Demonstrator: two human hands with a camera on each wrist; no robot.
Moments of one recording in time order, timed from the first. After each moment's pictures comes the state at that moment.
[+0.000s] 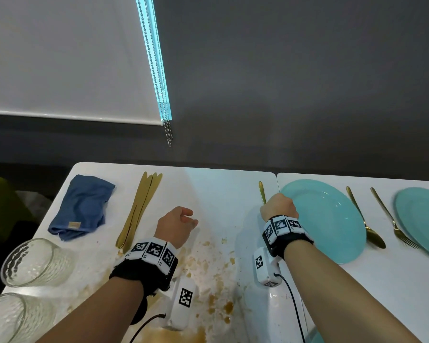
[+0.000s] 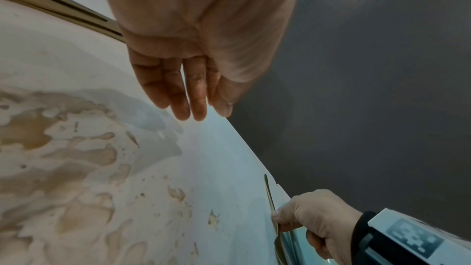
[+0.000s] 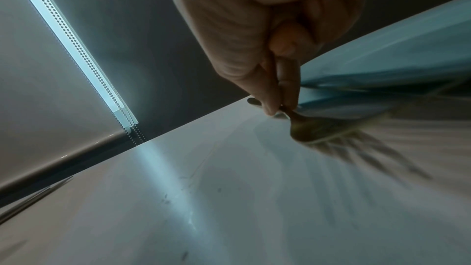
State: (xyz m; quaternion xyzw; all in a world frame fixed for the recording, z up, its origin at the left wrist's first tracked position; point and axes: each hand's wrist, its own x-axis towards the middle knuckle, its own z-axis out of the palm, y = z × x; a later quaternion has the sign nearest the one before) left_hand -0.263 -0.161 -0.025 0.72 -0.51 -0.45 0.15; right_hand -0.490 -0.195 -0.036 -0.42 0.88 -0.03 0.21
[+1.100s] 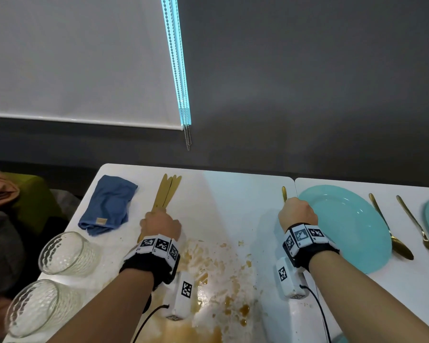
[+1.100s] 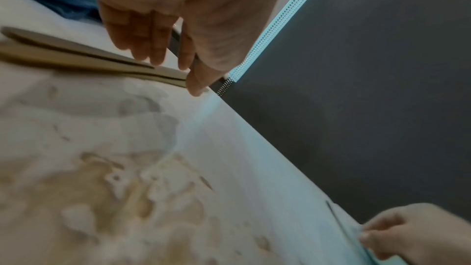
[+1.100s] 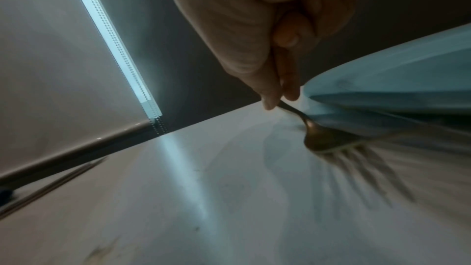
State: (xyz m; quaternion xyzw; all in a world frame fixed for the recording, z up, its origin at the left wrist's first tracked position) left_hand -0.219 -0.170 -0.036 0.85 -0.47 -0.23 0.04; right_hand -0.487 -0.185 -0.027 -0.50 0.85 0.00 0.15
